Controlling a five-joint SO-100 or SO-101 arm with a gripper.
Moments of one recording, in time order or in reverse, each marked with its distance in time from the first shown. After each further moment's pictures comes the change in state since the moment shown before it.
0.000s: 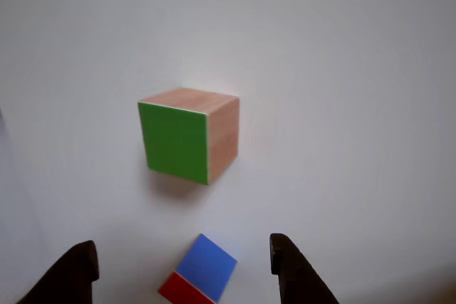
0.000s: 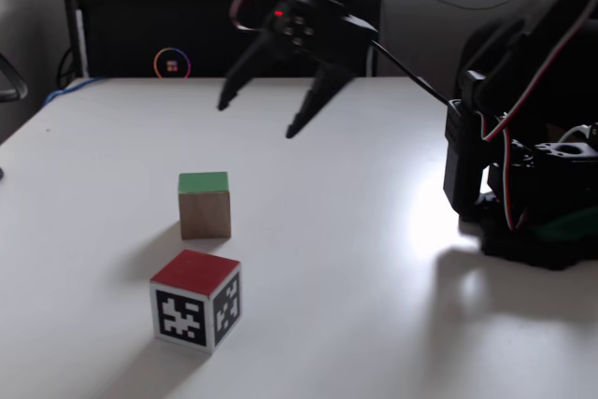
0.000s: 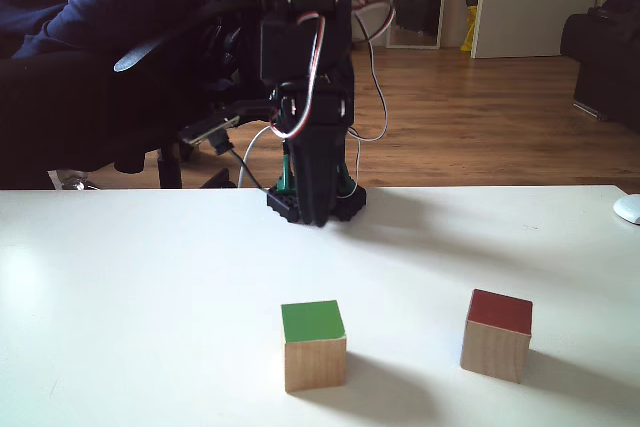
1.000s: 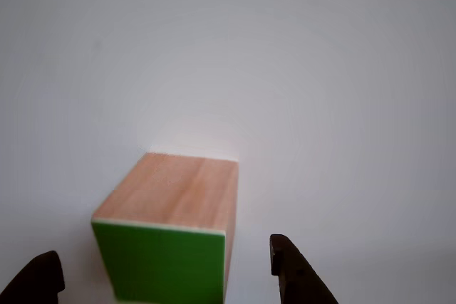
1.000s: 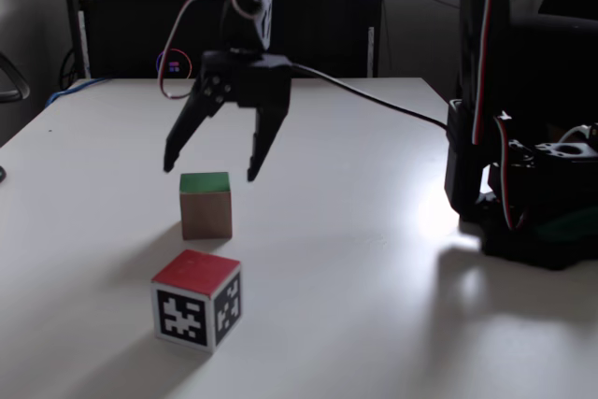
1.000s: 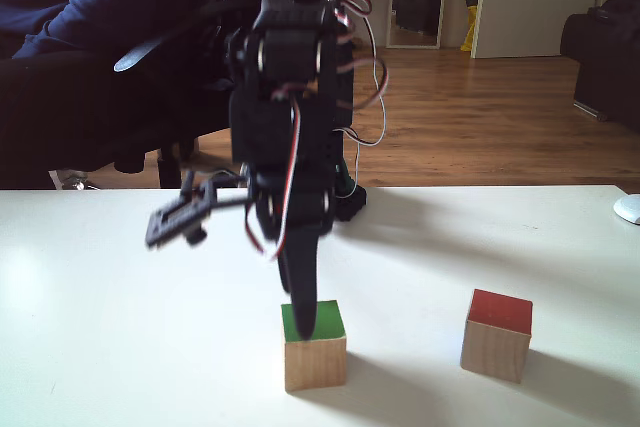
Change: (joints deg) arm 2.3 -39.3 -24.7 1.4 -4.0
